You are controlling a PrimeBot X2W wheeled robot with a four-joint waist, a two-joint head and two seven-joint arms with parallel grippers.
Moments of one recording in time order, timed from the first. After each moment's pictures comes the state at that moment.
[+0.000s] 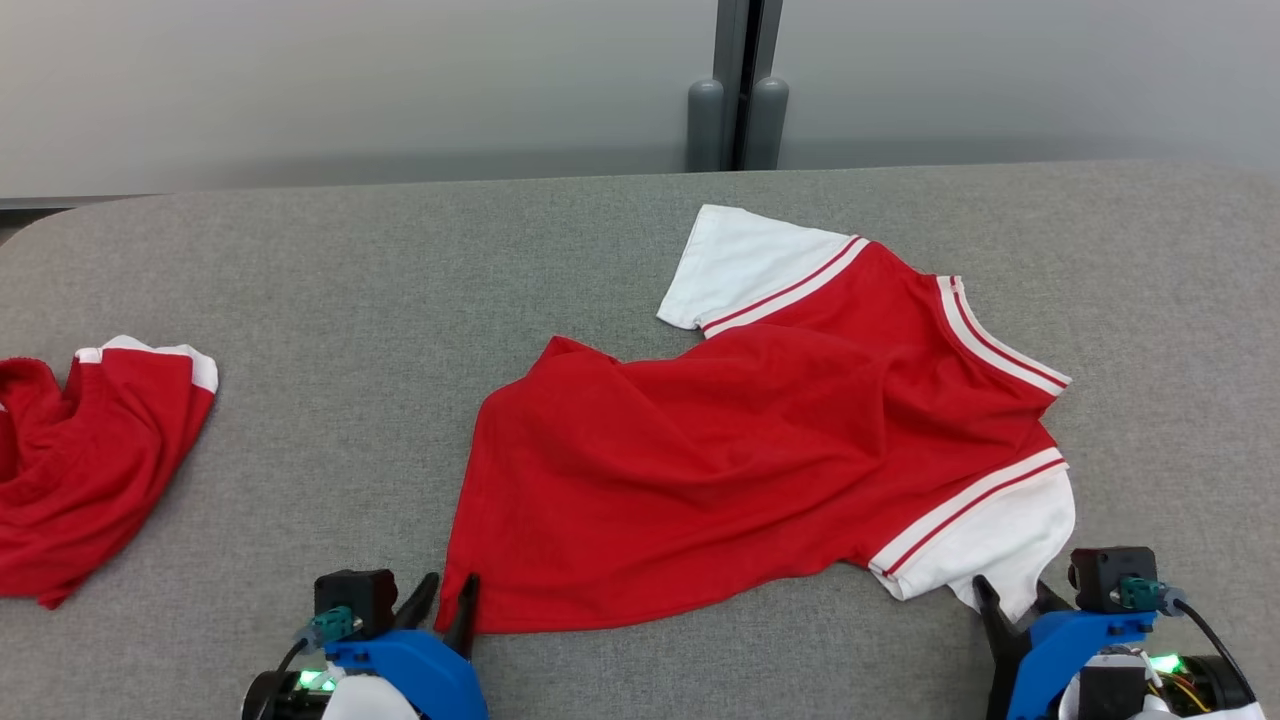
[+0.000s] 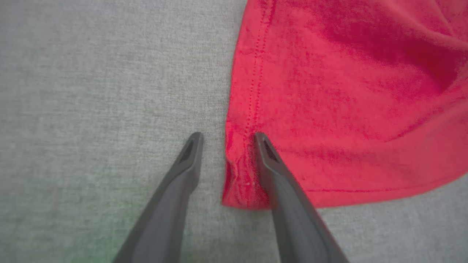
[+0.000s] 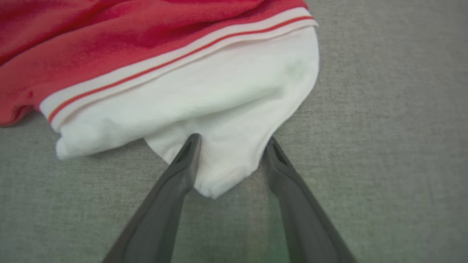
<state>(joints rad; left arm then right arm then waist) -0.16 0.14 -0.33 0.59 -0.43 -0.06 0.03 -0.10 -0.07 -0.06 0.43 0.10 0.12 0.21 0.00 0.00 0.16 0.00</state>
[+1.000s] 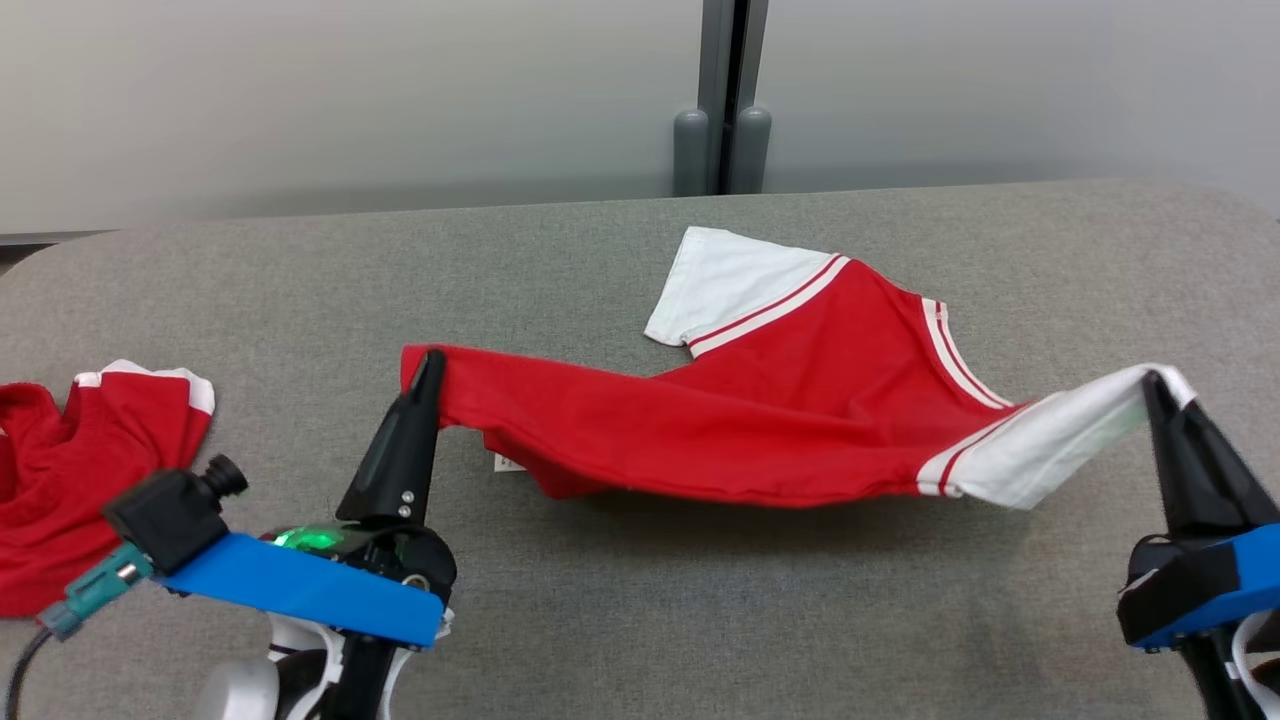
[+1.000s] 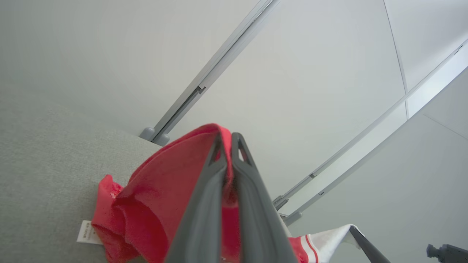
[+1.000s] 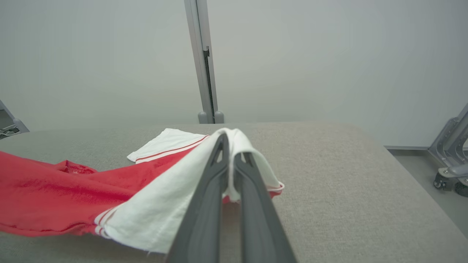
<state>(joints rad) -0.08 0.11 -0.20 -0.15 -0.93 -0.12 0.08 -0.03 -0.05 -0.20 -0.28 0.18 0.13 0.31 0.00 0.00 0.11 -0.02</state>
